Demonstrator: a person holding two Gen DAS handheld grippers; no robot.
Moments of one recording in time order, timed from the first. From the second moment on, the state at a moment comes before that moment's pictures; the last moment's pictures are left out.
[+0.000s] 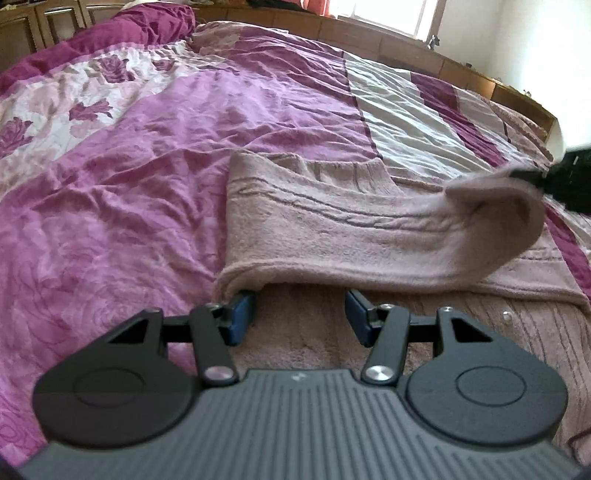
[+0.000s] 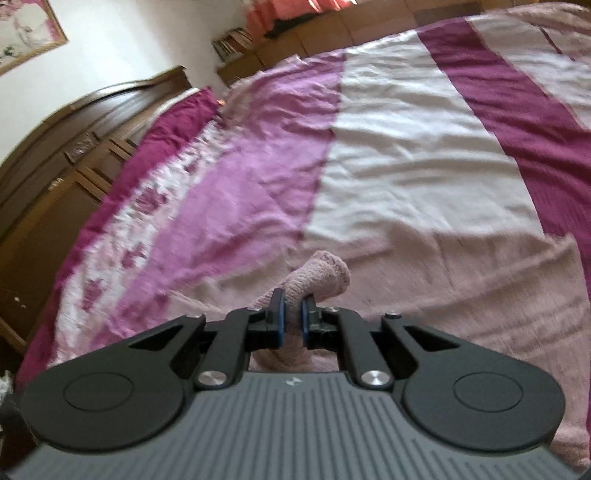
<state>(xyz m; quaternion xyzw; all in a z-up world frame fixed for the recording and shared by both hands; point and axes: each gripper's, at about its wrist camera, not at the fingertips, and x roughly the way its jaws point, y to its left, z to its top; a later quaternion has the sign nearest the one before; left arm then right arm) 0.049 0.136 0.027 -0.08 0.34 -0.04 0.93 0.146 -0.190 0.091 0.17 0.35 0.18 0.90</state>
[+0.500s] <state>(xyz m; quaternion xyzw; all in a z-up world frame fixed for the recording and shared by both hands) 0.040 0.128 0.042 -0.07 0.35 -0.05 0.93 0.114 -0.218 0.059 0.14 0.34 0.09 0.93</state>
